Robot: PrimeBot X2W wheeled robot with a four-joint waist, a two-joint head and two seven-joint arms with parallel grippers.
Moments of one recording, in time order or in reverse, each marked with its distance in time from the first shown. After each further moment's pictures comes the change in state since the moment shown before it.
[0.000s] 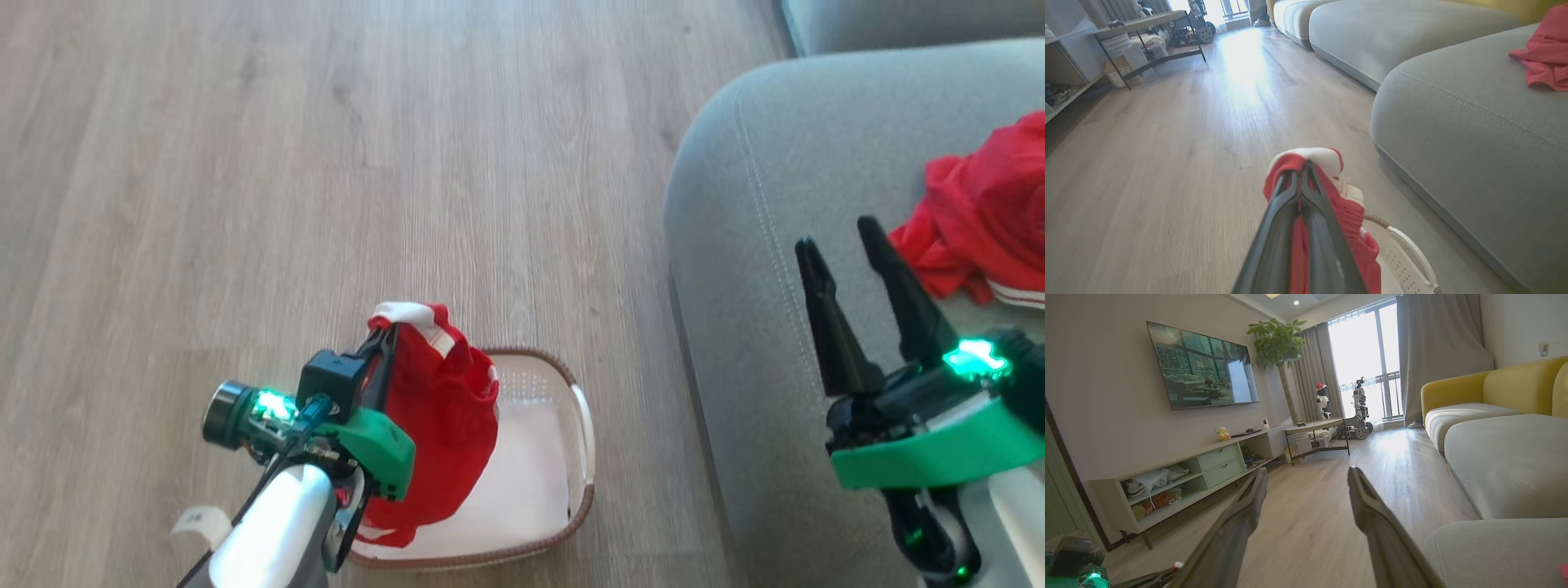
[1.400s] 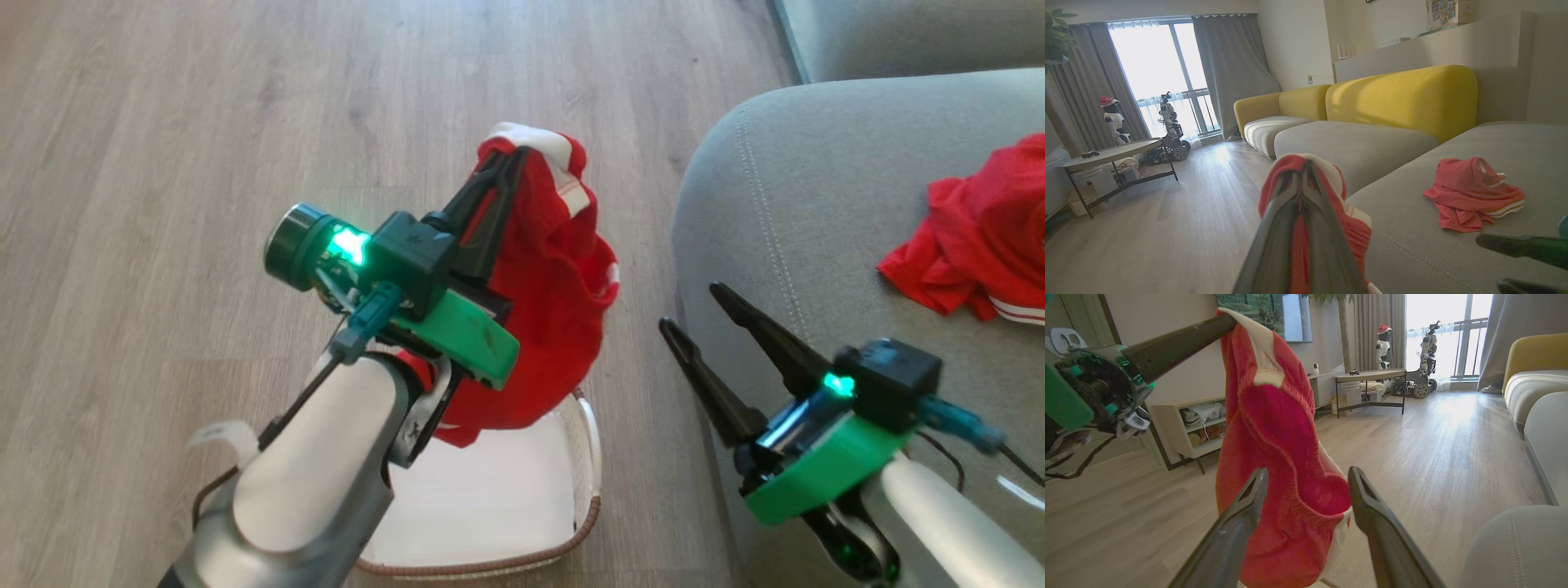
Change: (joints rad) left arm -0.158 -0.023 -0.074 -0.527 0.009 0.018 0.204; right arm -0.111 -0.101 0.331 0.167 0.017 0.000 0.000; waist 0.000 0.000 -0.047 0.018
